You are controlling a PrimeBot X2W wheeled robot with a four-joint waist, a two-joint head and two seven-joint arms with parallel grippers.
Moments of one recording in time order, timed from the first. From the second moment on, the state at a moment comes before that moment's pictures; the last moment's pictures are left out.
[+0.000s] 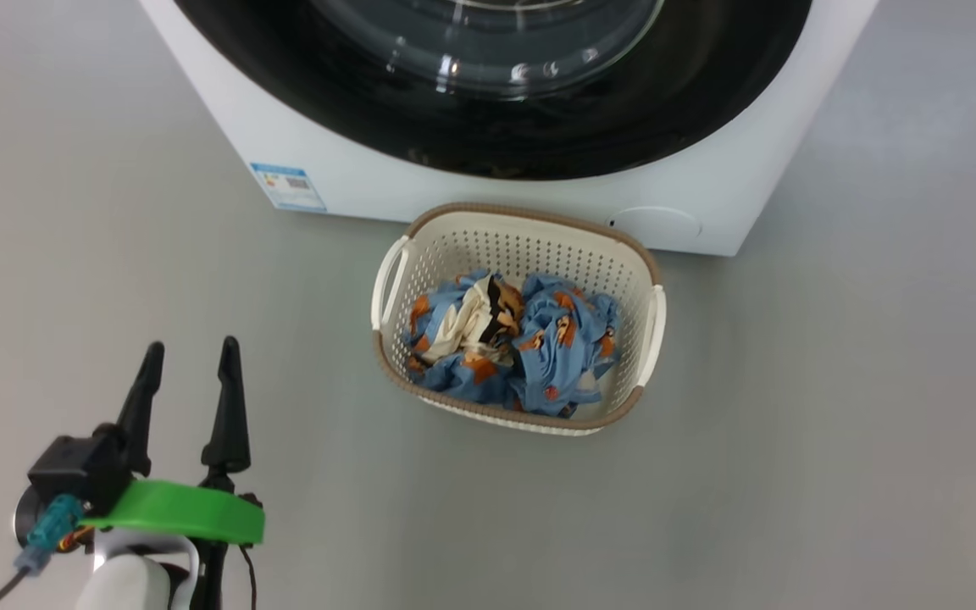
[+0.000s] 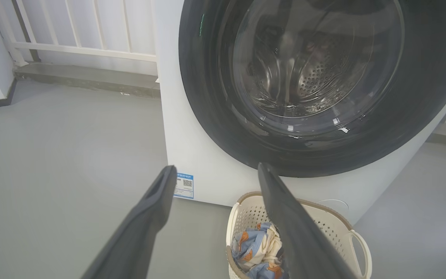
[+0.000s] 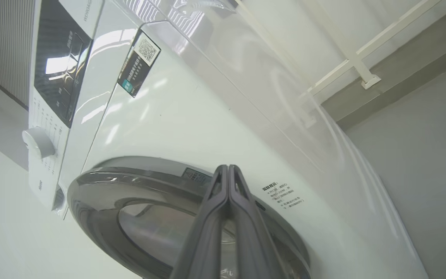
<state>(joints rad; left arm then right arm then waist) -0.27 0.17 -0.14 0.34 -0.41 -0.05 -0.26 -0.77 -0.37 0.03 0.45 1.17 0.13 0.02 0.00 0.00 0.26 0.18</state>
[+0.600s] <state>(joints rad) -0.33 0.12 -0.09 0.33 -0.39 -0.10 -0.26 -1.02 -0.41 0.04 0.63 1.45 0.13 0.29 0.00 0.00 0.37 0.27</state>
